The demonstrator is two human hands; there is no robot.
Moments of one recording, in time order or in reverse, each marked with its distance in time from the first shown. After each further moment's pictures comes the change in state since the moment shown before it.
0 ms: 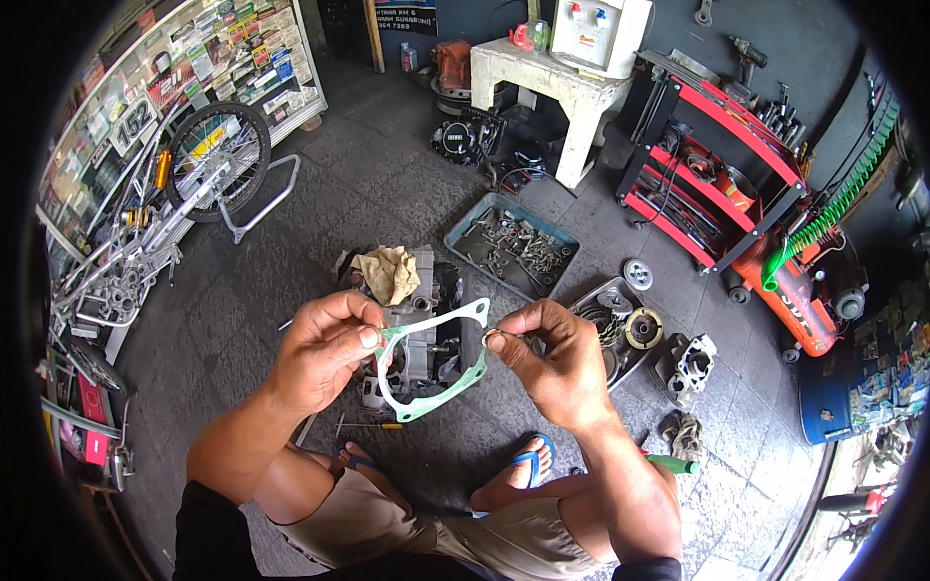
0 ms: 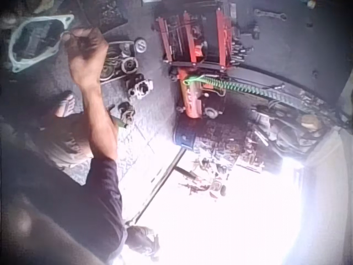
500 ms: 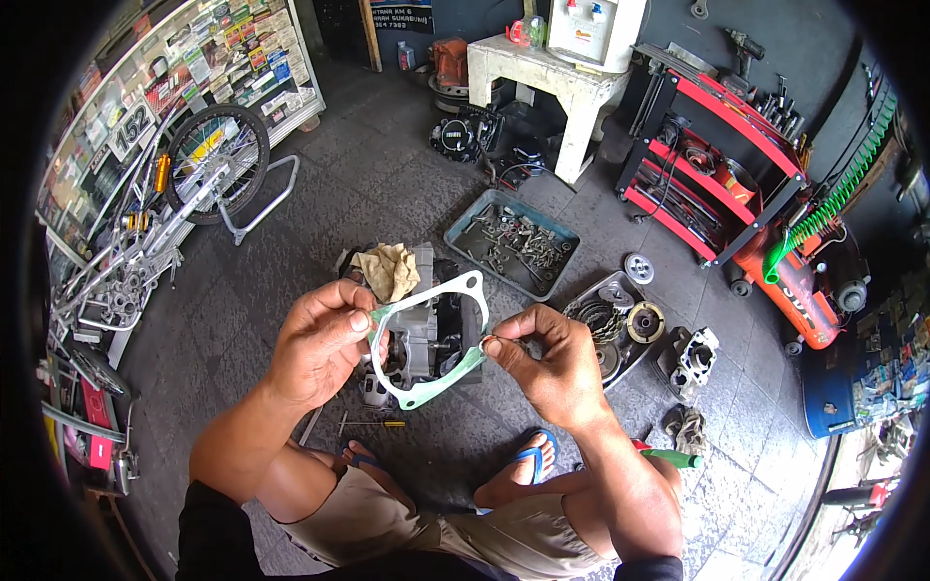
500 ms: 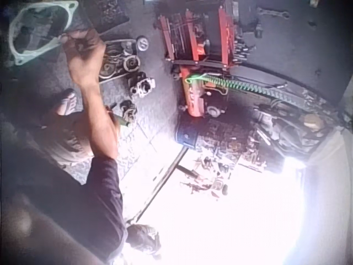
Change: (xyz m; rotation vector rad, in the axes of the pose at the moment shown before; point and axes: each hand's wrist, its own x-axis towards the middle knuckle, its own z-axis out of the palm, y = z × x) left_hand 0.002 -0.002 -0.003 -0.152 0.038 0.006; right_hand -0.006 0.007 0.001 0.000 -0.038 0.011
